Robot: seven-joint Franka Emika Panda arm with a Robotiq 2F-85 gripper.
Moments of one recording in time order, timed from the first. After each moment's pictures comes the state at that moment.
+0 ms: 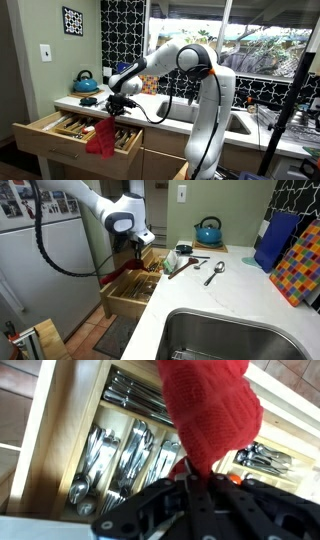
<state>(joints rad) 0.04 0.00 0.02 -2.24 0.34 2.45 0.50</state>
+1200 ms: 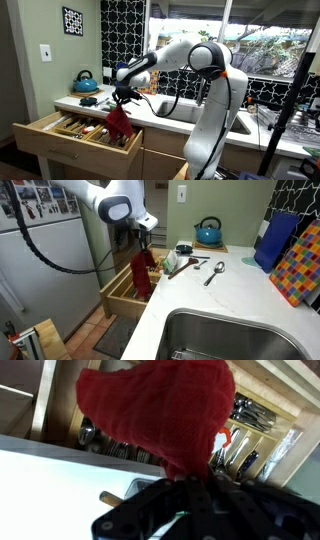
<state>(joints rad) -0.02 -0.14 0.01 -2.28 0.24 2.52 0.49</state>
